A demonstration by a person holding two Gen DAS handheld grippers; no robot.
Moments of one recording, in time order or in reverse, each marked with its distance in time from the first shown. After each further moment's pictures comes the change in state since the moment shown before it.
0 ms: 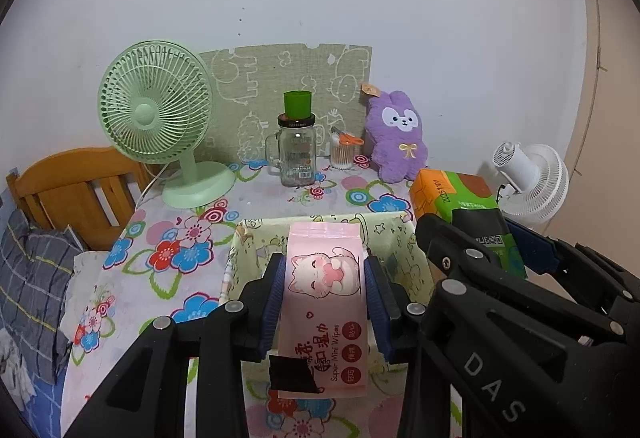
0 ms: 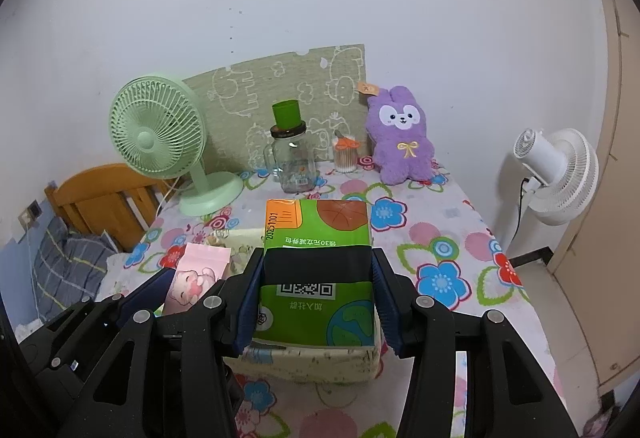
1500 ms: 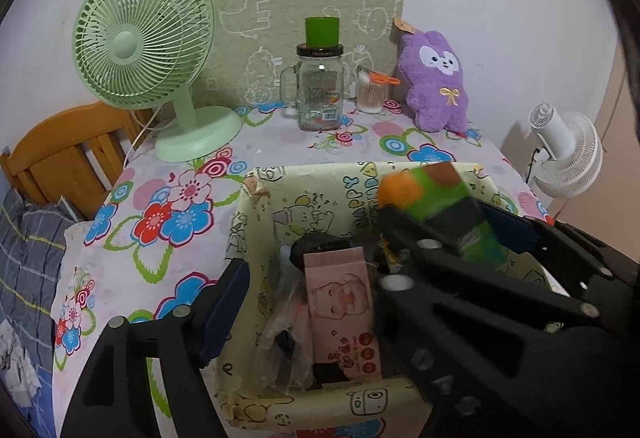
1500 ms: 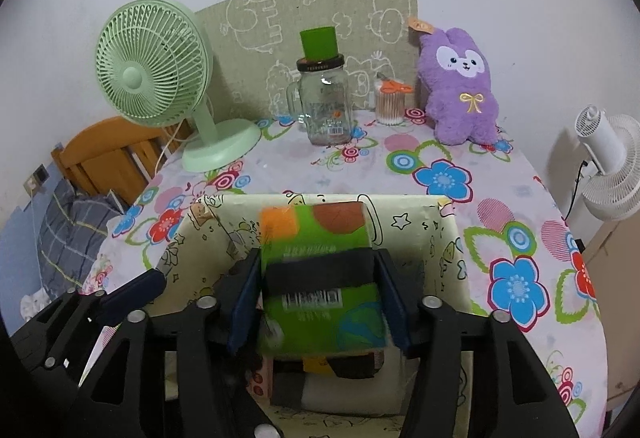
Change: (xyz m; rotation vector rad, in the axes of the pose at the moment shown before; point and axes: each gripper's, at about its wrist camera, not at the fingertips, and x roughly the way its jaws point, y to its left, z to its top) left arm 0.085 0.033 -0.013 -0.010 0.182 0.038; right arm 0.119 0.021 -0.009 -0.060 0.172 0.100
